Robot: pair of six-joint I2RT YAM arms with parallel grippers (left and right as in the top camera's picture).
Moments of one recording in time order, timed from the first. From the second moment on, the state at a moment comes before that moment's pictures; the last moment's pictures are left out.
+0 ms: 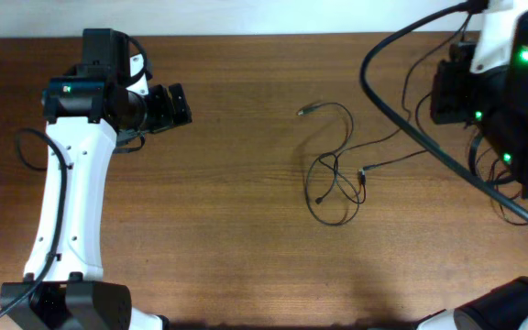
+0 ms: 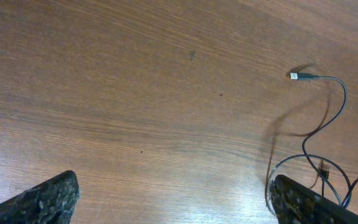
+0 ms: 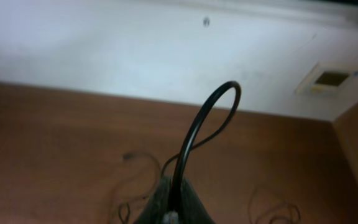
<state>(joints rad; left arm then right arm) 0.01 1.66 1.73 -1.21 0.17 -0.29 0.42 1.66 2.69 -1.59 0.36 0.11</state>
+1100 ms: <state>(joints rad) 0.01 1.66 1.73 -1.21 0.17 -0.29 0.42 1.74 1.62 -1.24 0.22 0.18</state>
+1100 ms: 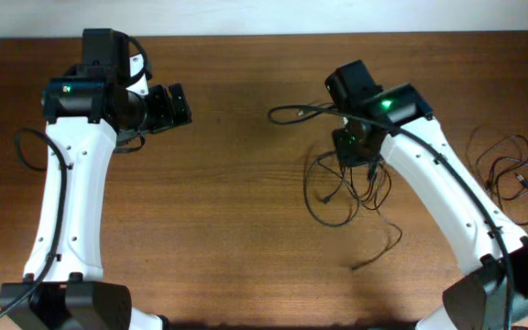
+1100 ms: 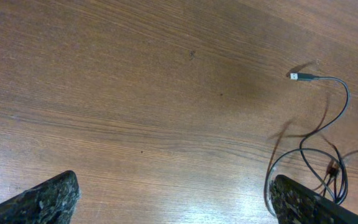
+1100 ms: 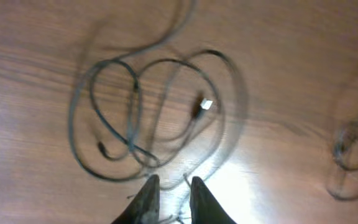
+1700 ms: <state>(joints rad) 0.01 1.66 1.73 -1.21 0.17 -0.29 0.42 1.76 1.39 -0.83 0.15 0.19</state>
